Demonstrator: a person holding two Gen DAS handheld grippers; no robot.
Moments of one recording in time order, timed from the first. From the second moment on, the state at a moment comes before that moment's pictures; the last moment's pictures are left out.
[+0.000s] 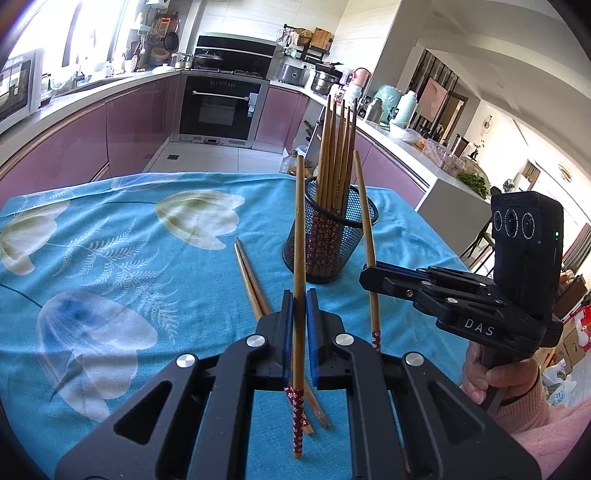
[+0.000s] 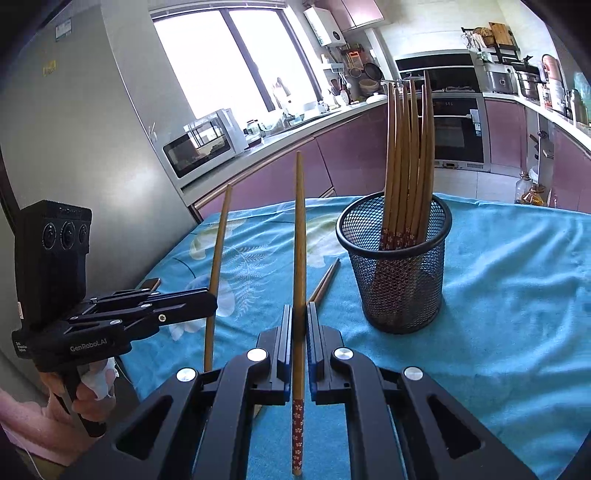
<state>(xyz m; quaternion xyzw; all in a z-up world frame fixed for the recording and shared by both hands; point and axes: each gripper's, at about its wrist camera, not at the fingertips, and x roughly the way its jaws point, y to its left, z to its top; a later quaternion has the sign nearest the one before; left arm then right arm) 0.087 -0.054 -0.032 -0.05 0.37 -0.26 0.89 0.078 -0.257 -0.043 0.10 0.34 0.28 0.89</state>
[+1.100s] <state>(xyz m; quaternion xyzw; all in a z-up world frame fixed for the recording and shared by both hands) 0.102 -0.056 0.023 -0.08 0.31 -0.29 0.90 0.083 -0.299 0.019 0.11 0.25 0.25 0.93</state>
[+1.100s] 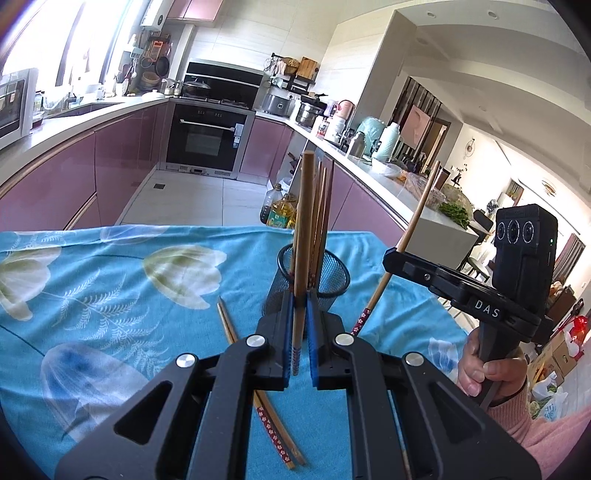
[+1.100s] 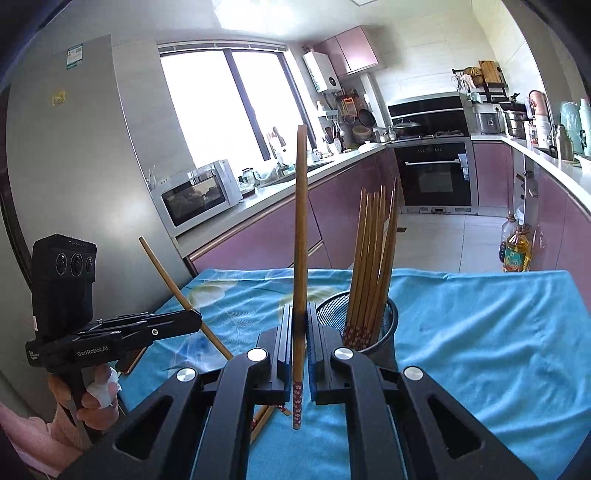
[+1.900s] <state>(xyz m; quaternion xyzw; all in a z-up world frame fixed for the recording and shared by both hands) 0.121 -0.077 0.093 -0.06 0.24 -0.30 0.92 0.111 -0.306 0.068 0.10 0.20 0.25 0.94</state>
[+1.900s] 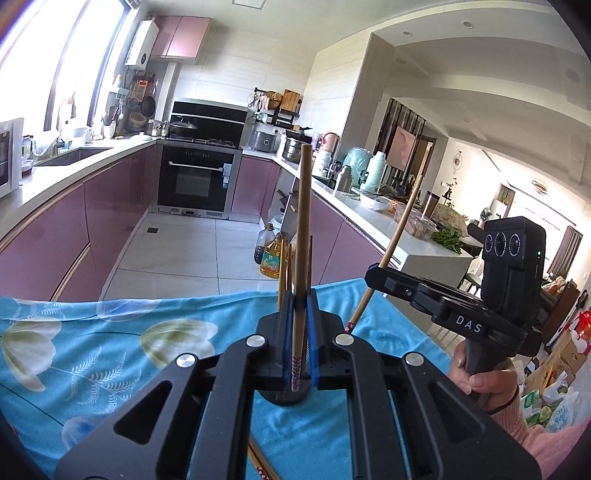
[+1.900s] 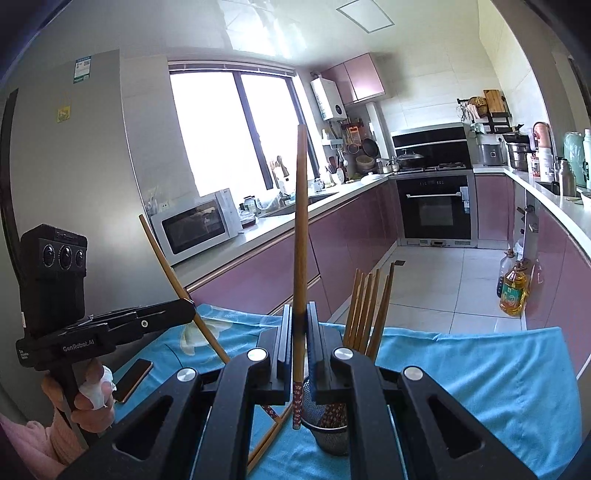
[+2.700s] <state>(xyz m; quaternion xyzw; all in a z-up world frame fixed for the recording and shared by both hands) 0.156 -0.111 0.092 -0.04 0.25 -0.30 0.92 0.144 -0.304 0.055 0.09 0.22 0.23 0.94</state>
